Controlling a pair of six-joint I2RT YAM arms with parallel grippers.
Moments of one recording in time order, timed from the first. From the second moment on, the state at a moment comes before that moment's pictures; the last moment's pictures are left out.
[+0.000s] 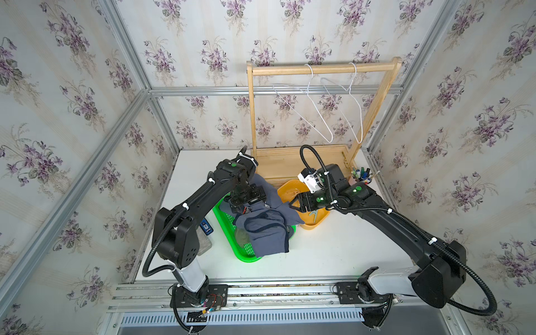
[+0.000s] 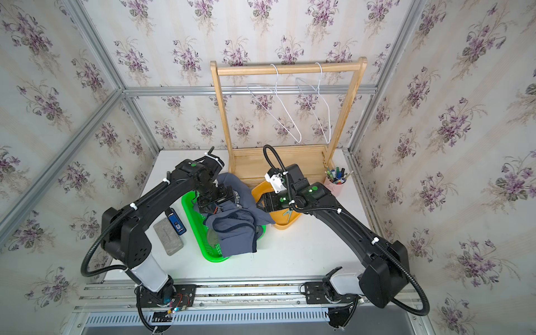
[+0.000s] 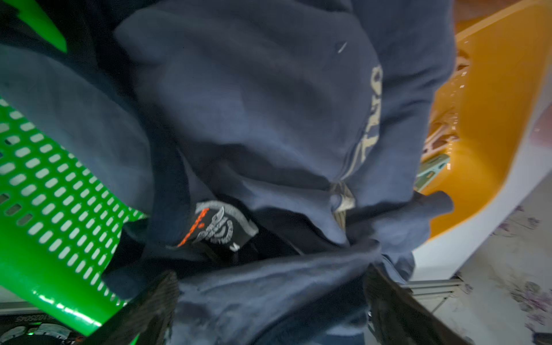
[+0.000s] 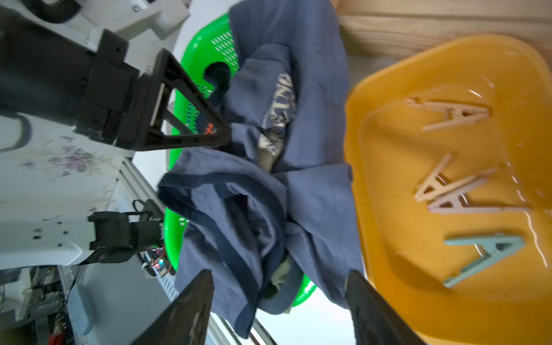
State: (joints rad) left arm -0.46 1.75 1.57 -1.25 0.18 -0.79; right arm 0.58 1.34 1.16 -0.74 -0.41 0.30
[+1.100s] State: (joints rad) left arm -0.48 1.96 1.71 -1.15 0.08 -0.66; right arm 0.59 1.27 1.04 -0.65 -0.42 0.38
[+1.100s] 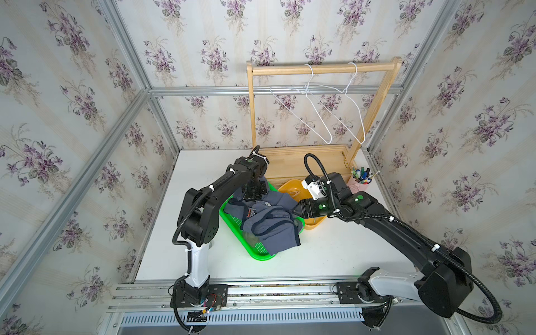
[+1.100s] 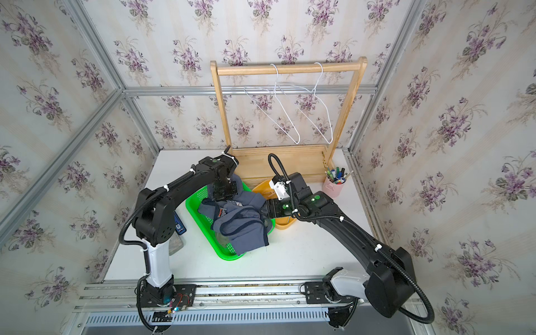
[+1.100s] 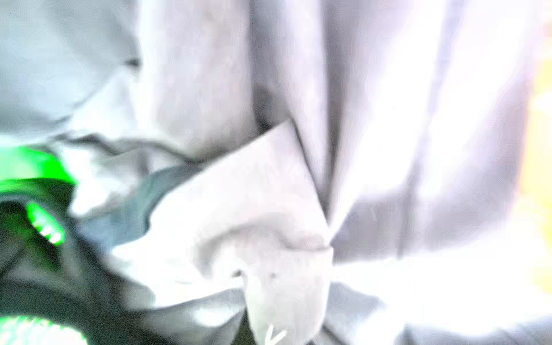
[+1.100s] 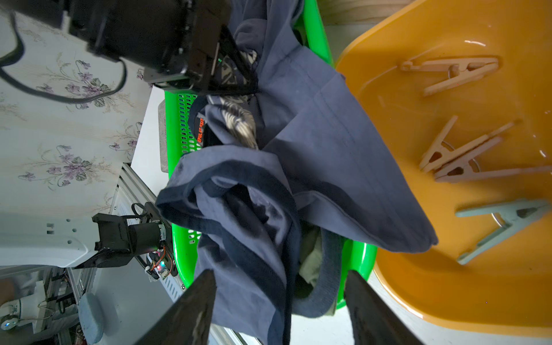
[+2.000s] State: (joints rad) left arm -0.50 1.60 2.05 -1.37 0.19 -0.72; right arm 0.58 1.41 1.11 -0.50 -0.49 0.35
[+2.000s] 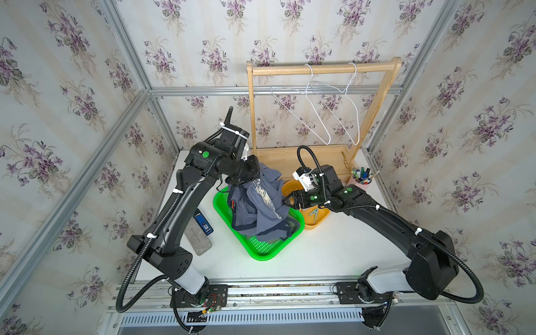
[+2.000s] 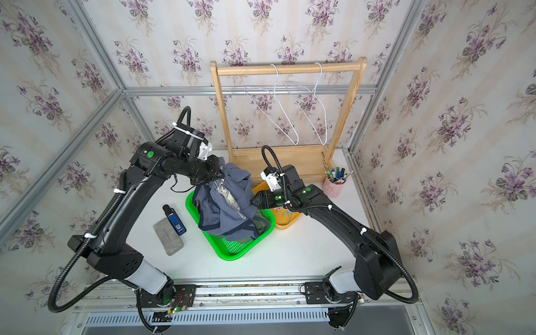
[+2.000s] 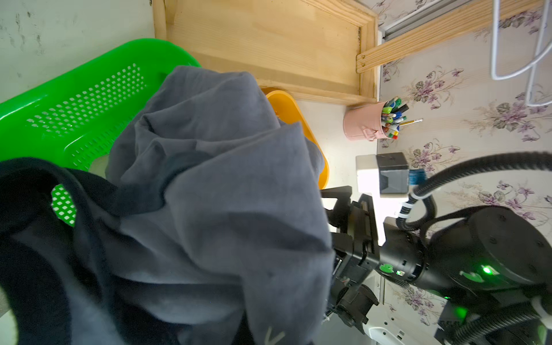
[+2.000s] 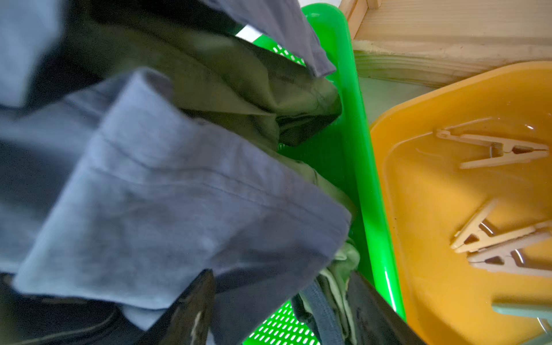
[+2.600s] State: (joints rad) left arm -0.53 1.62 1.30 -0.95 0.22 -0.78; right arm 0.58 1.38 1.11 -0.48 -0.43 0.36
